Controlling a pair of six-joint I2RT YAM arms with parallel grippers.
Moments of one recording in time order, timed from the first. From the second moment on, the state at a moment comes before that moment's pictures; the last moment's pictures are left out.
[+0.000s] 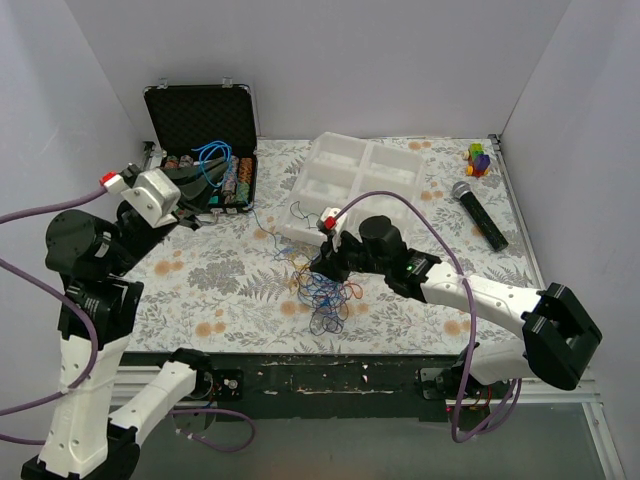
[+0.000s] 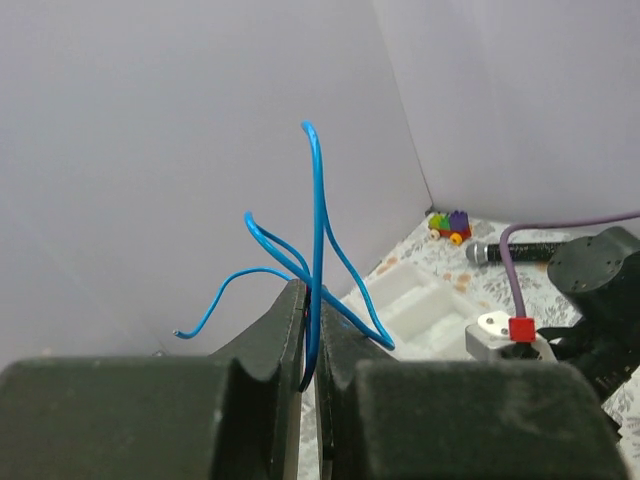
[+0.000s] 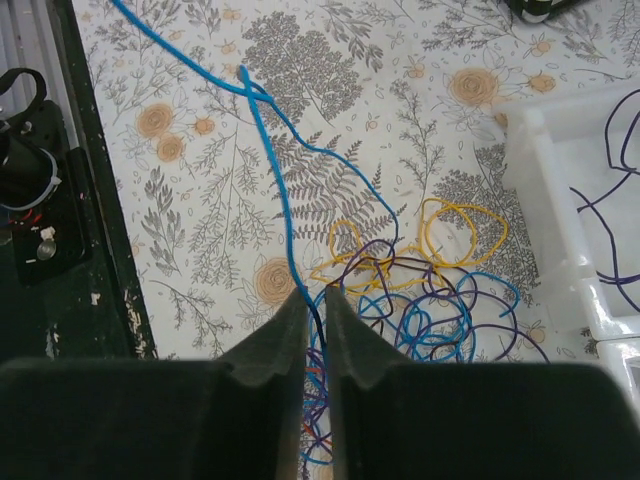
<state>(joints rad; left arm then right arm) -0.29 0.80 1.37 -0.22 0.53 0.22 0.89 1.33 0.82 0.13 -0.36 0.03</state>
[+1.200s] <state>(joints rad) -0.29 0.88 1.23 -0.12 0.62 0.02 0.90 1.03 0.99 0.12 -0.24 -0.07</state>
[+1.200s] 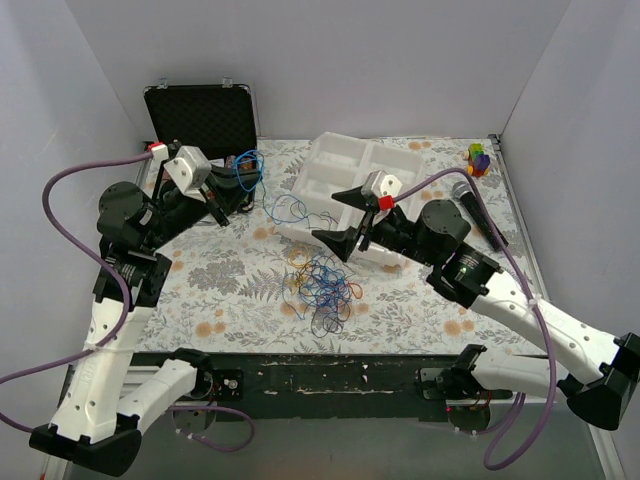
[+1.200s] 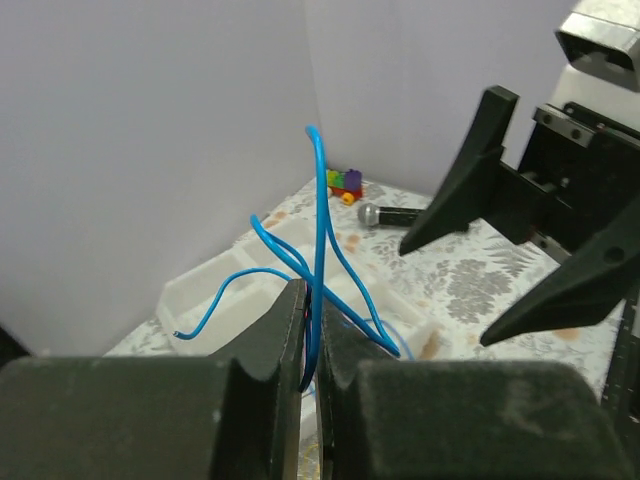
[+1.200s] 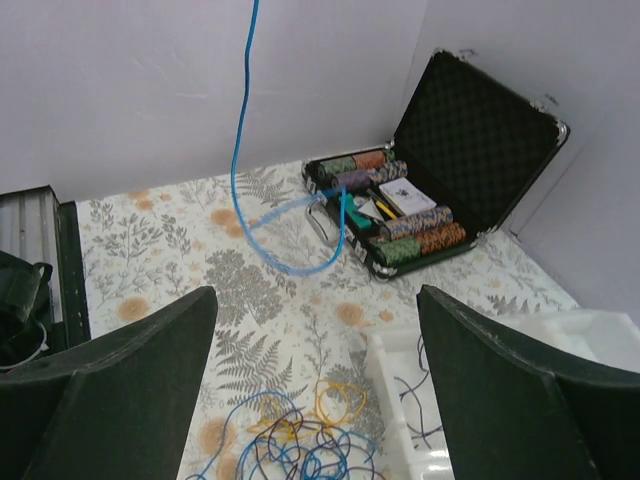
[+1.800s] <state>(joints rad) -0.29 0.88 1.18 -0.16 0.85 -0.08 0.91 1.29 1.21 0.25 -0.52 -0.01</state>
